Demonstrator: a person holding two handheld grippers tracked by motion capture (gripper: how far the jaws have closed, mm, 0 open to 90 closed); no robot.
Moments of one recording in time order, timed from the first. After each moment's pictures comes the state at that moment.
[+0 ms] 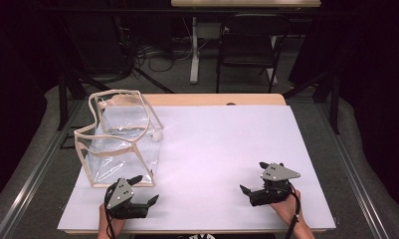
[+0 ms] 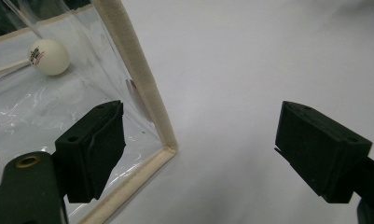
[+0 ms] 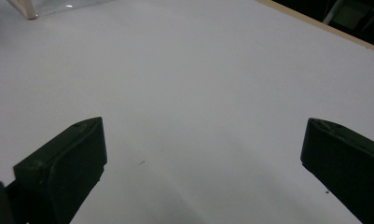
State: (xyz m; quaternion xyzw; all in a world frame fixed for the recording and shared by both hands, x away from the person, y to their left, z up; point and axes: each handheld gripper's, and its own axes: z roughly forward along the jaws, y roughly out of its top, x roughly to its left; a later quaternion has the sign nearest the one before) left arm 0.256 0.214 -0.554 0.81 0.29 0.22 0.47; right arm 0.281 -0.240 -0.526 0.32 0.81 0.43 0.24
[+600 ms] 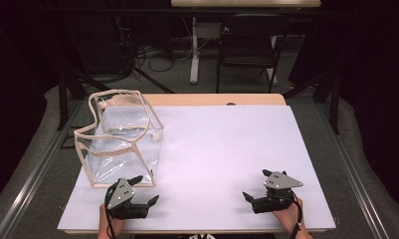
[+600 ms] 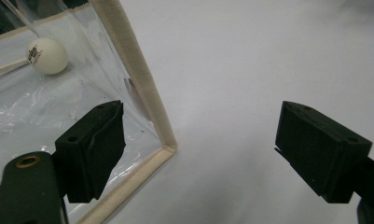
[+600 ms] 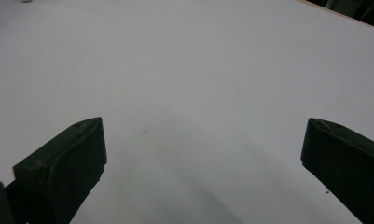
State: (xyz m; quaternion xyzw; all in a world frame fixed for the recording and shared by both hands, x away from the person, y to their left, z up) left arm 0.256 0.213 -0.554 0.81 0.29 0.22 0.46; right arm 0.267 -0.248 -0.547 0.33 0.80 0.43 0.24
